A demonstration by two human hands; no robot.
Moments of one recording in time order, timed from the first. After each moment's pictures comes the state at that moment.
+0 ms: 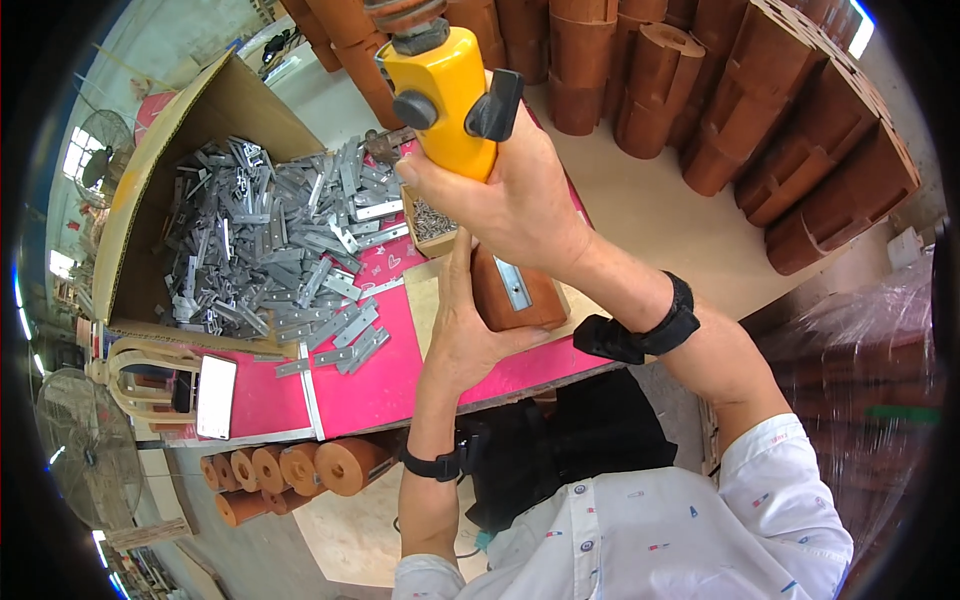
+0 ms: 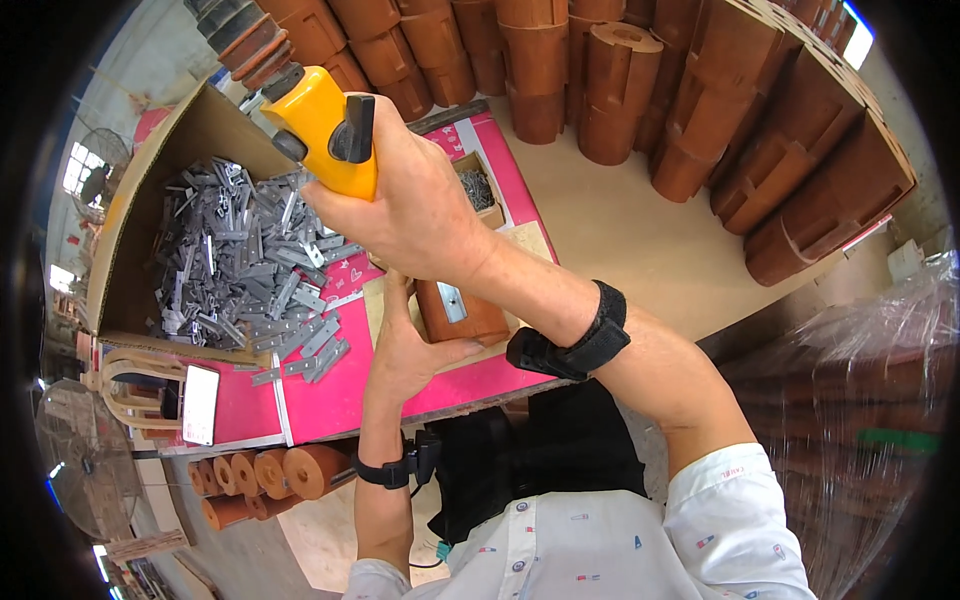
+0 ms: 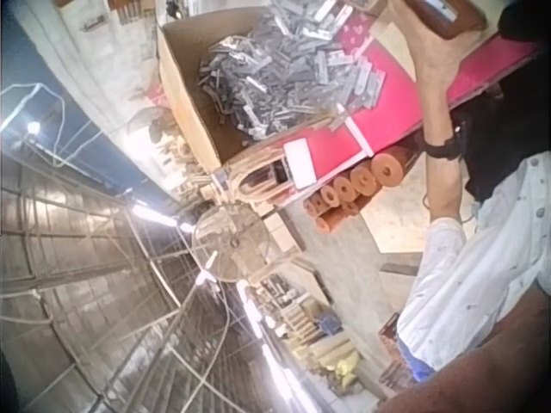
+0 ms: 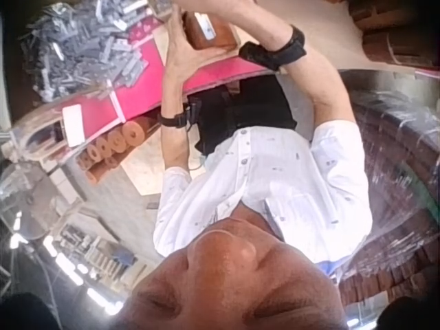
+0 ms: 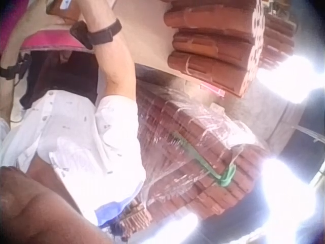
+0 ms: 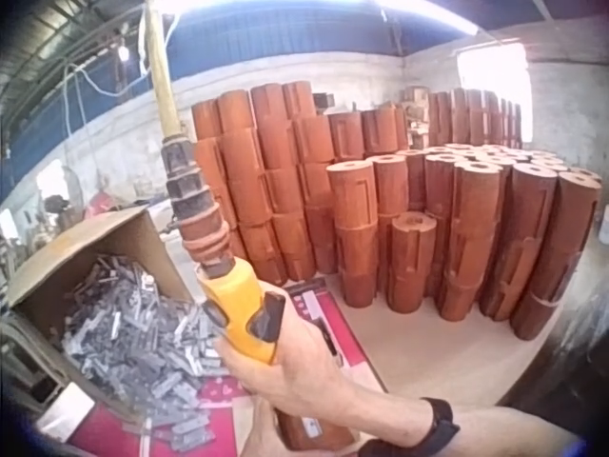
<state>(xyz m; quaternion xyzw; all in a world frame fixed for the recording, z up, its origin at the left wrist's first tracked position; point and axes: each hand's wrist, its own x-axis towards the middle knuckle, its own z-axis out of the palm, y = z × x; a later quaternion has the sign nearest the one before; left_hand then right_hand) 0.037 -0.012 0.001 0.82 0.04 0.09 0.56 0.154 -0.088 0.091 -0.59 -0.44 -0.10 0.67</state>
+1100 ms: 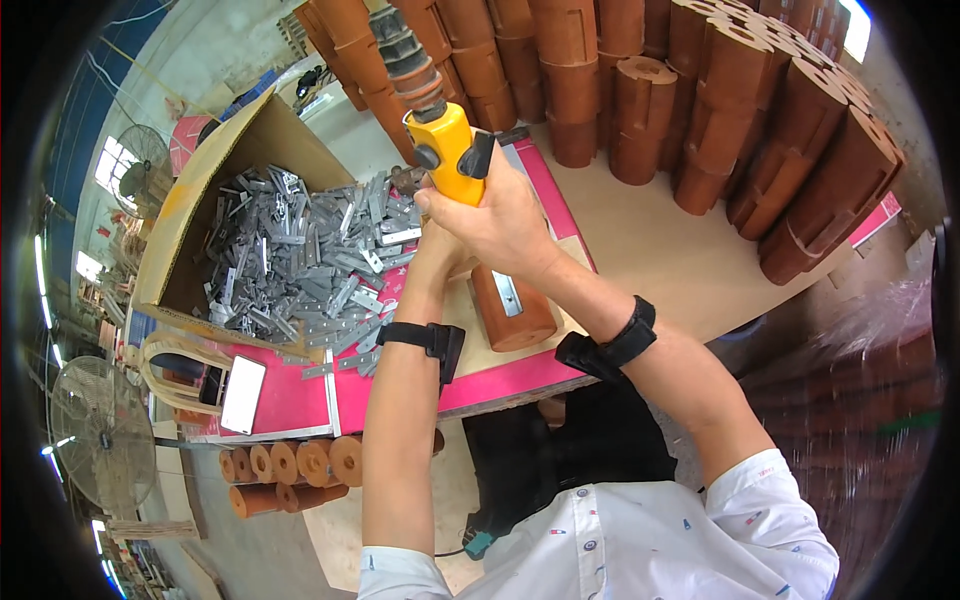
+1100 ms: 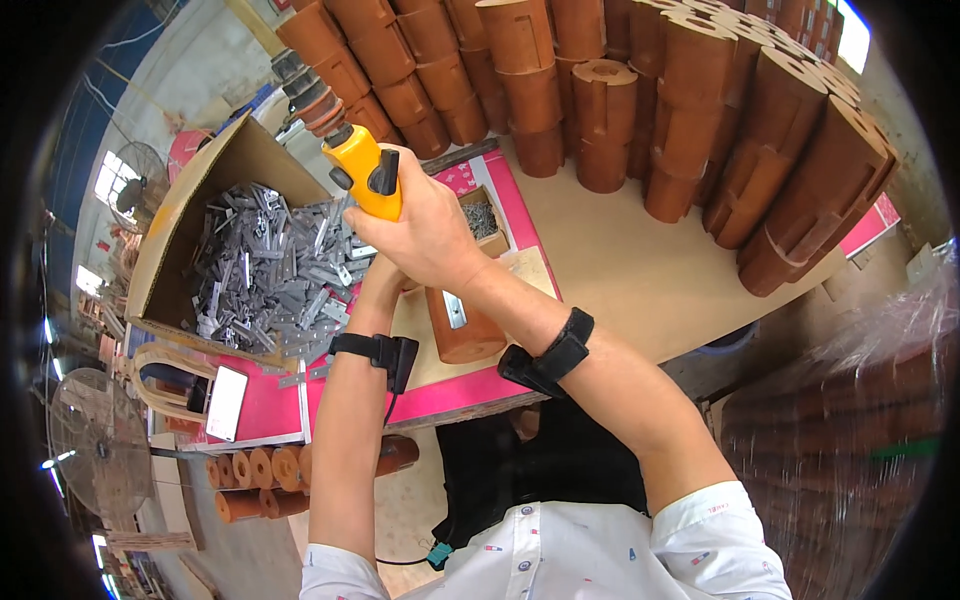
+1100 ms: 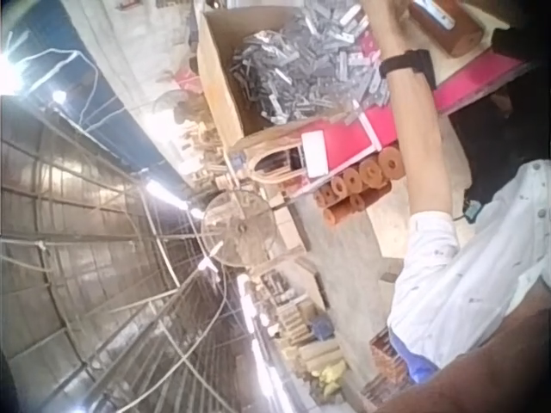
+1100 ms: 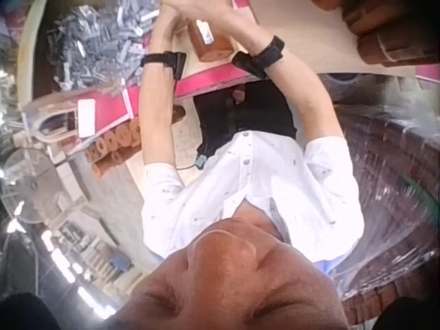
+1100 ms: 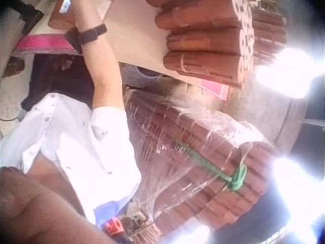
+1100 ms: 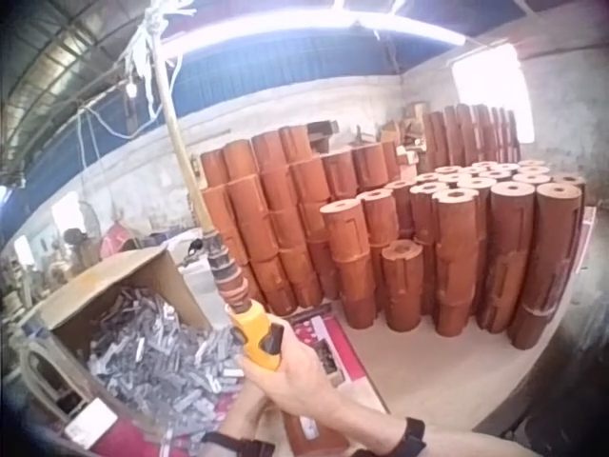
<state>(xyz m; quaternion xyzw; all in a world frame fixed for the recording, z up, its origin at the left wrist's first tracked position) 0.129 0.061 -0.014 0.91 -0.04 0.29 0.29 0.149 -0.088 0.081 -0.58 -0.39 -0.07 0.71</state>
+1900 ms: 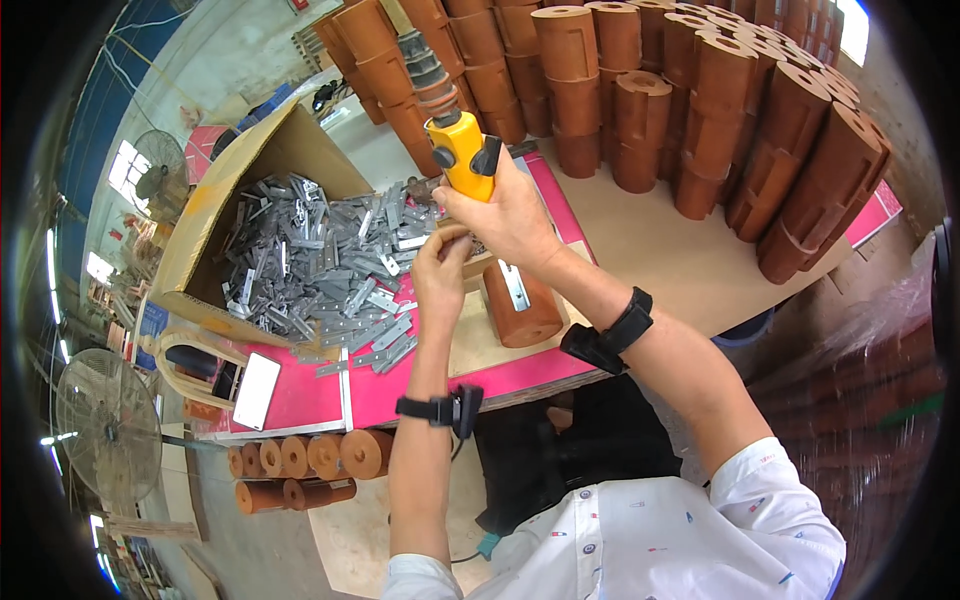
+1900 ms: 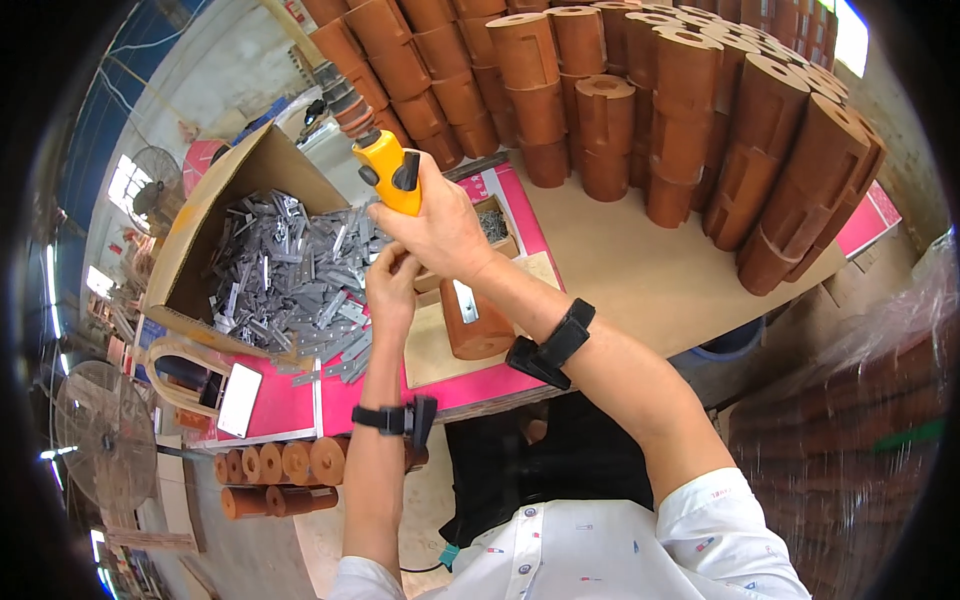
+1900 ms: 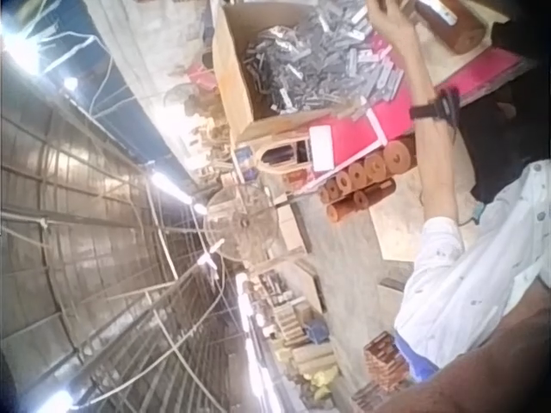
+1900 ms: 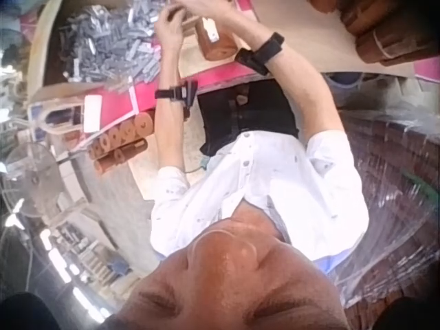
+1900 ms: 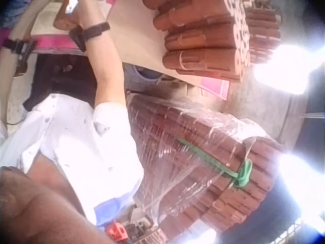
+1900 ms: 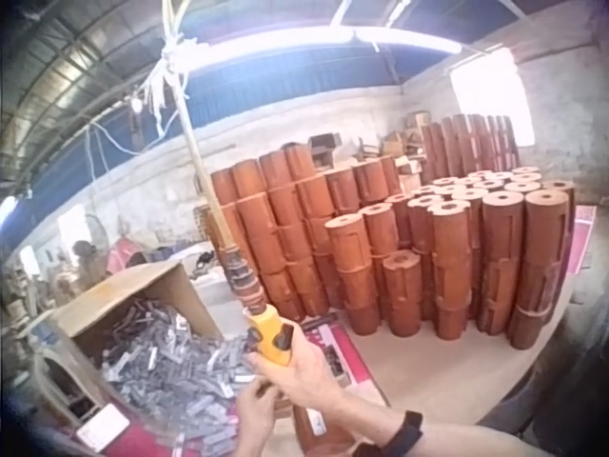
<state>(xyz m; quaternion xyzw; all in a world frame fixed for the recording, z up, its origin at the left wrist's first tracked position) 0.084 0.027 0.012 0.78 0.13 0.27 0.55 0.151 -0.090 0.083 -0.61 -0.37 -0.07 0.70</state>
